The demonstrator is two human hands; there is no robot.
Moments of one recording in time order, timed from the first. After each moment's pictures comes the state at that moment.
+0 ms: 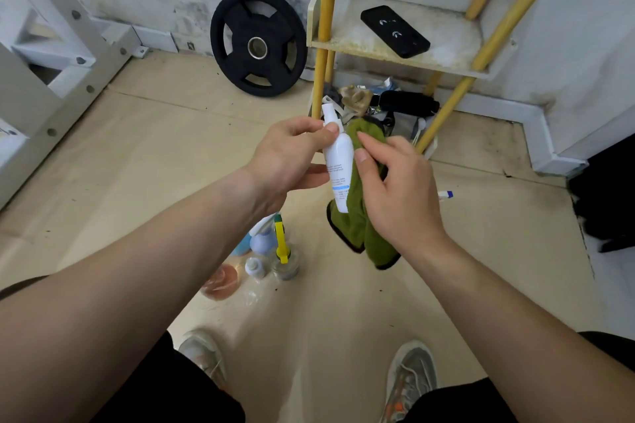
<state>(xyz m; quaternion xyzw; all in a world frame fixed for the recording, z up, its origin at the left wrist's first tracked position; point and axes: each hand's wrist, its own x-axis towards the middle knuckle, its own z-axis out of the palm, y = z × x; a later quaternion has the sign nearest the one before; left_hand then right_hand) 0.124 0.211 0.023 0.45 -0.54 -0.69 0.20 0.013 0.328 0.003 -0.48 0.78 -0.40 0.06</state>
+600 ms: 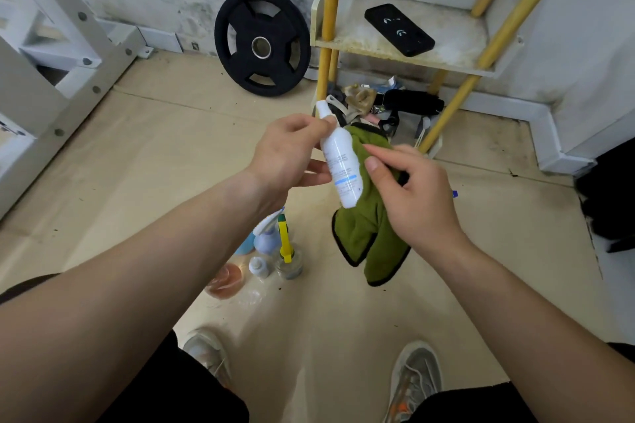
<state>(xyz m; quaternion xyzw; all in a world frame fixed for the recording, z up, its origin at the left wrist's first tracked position) 0.126 0.211 0.025 0.45 -0.56 -0.66 0.22 -0.001 0.338 -0.002 -0.47 0.73 -0.48 0.14</state>
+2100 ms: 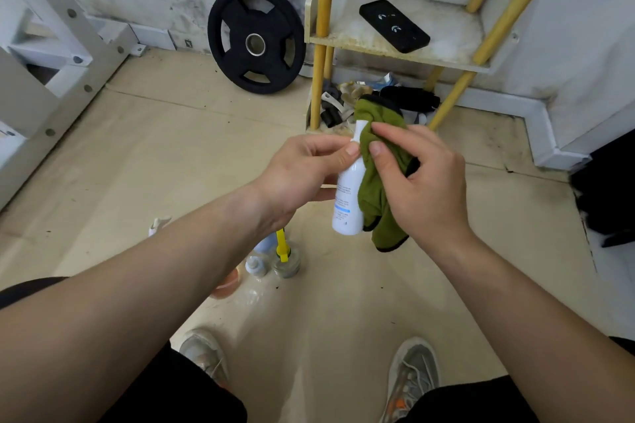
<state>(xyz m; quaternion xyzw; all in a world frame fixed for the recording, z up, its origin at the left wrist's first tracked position) 0.125 0.233 0.022 0.34 -0.57 -0.73 0.15 -0.005 0.340 0.011 -0.49 0.72 -0.49 0.03</state>
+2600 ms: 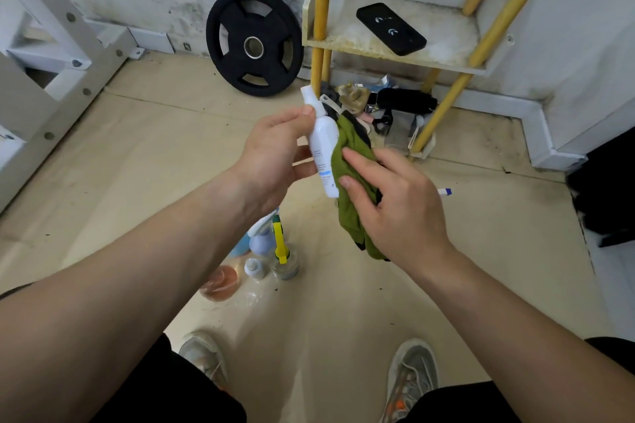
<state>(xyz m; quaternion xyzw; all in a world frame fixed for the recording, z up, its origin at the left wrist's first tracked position) 0.127 0.212 0.031 0.40 -0.47 -0.74 0.26 0.011 0.348 -0.007 -0.58 0.72 -0.37 -0.04</state>
